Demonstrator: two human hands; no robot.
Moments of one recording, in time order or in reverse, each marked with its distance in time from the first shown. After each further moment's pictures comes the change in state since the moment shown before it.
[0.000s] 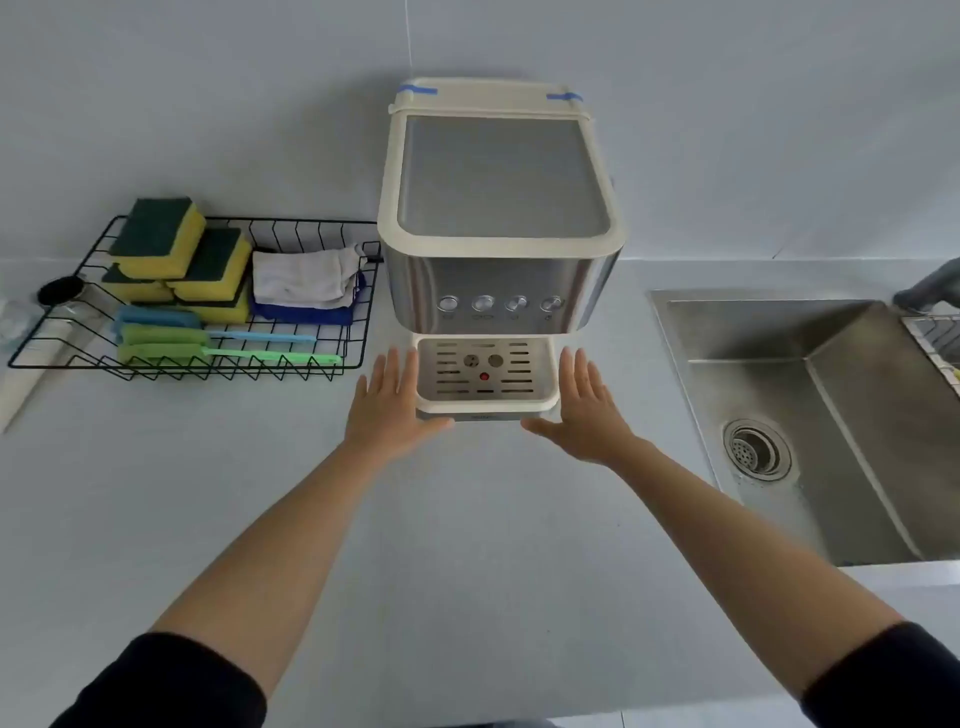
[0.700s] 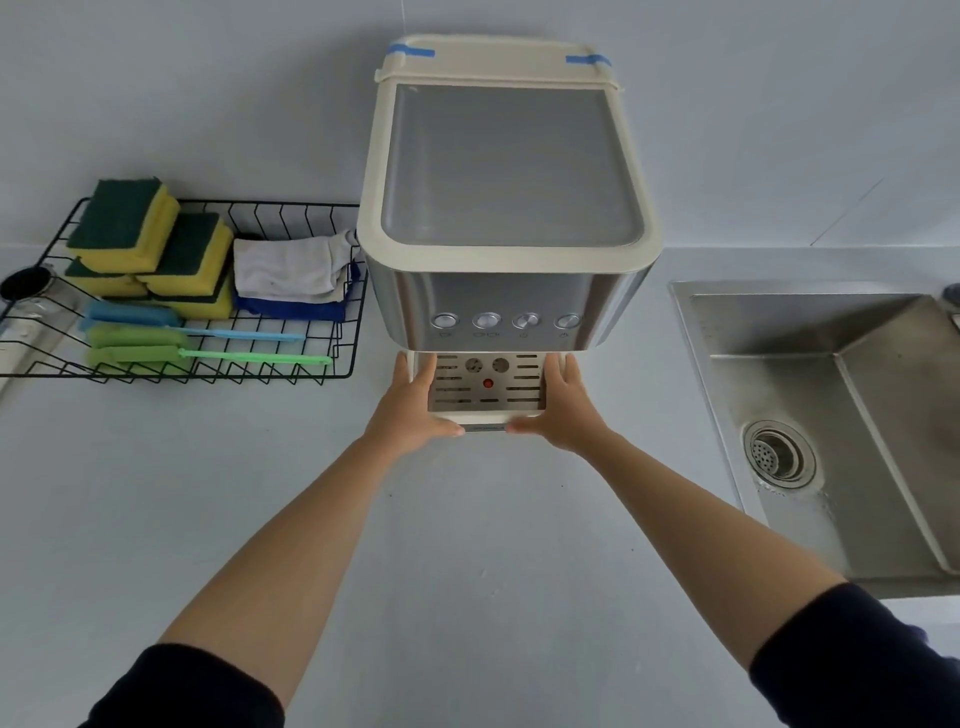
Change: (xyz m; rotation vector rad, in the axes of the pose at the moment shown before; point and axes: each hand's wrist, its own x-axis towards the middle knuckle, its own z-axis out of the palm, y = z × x) left_hand 0.038 0.011 0.008 -0.392 -0.098 -0.046; right_hand 0.060 -0.007 0.022 0.310 0.022 0.039
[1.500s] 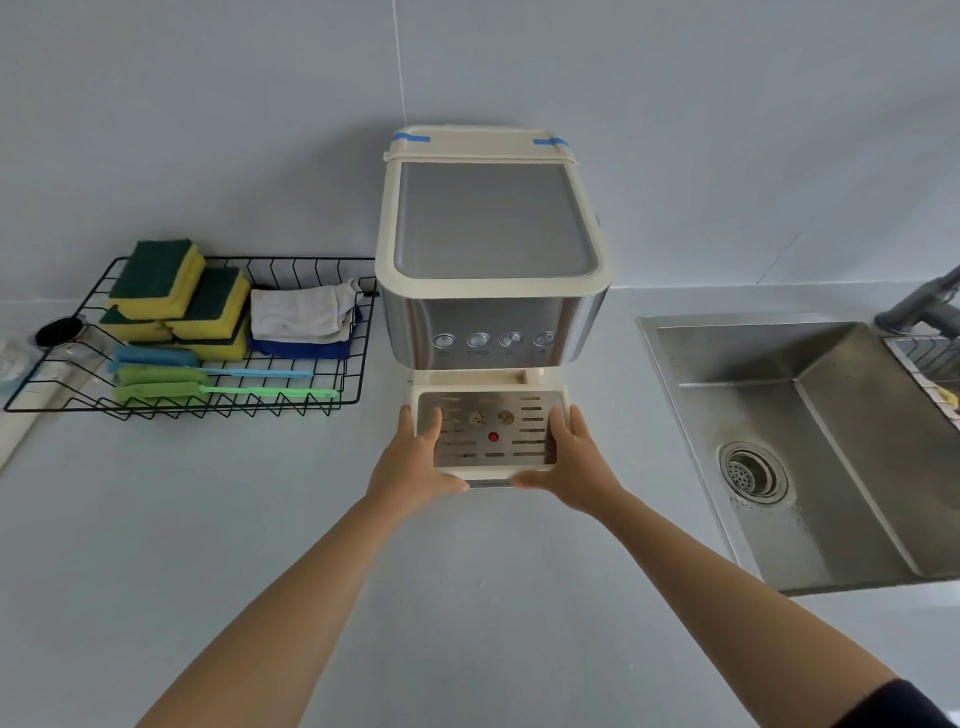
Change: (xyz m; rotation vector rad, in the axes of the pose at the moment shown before) left_hand -0.063 0.025 -0.004 0.134 -0.020 -0.012; right_hand -0.072 -0.004 -0.010 0.071 0.106 -0.080
